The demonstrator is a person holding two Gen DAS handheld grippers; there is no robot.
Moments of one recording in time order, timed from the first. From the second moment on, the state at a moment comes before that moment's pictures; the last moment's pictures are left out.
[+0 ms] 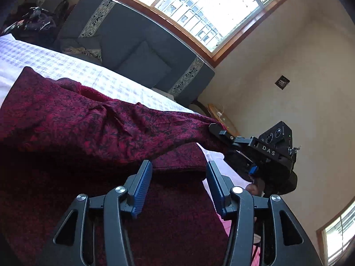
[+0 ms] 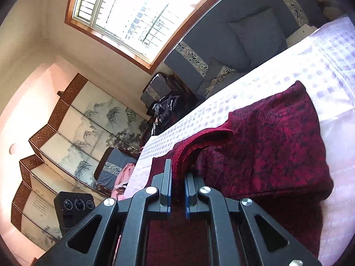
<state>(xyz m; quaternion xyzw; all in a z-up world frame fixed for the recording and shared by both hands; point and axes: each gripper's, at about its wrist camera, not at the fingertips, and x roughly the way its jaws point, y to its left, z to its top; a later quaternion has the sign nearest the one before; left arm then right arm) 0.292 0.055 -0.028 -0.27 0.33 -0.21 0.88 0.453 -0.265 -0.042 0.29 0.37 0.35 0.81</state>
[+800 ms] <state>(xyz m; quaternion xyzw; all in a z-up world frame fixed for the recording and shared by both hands) 0.288 0.134 -0.114 -0.24 0.35 -0.08 0.90 0.488 -0.293 -0.081 0.13 0.38 0.23 0.88</state>
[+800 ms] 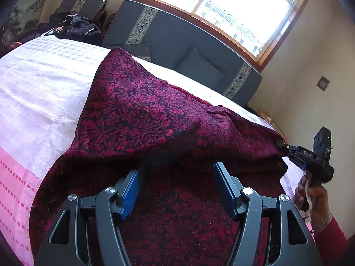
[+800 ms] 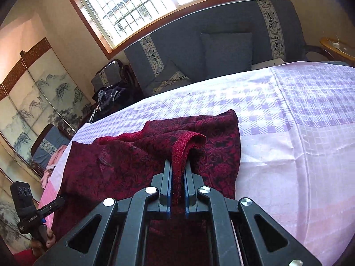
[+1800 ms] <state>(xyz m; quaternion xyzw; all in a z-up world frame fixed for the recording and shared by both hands) 0.286 0.119 -0.082 -0.15 0.32 -0.03 0.93 0.484 -0.254 -0.101 0.00 0.41 0.13 0.90</state>
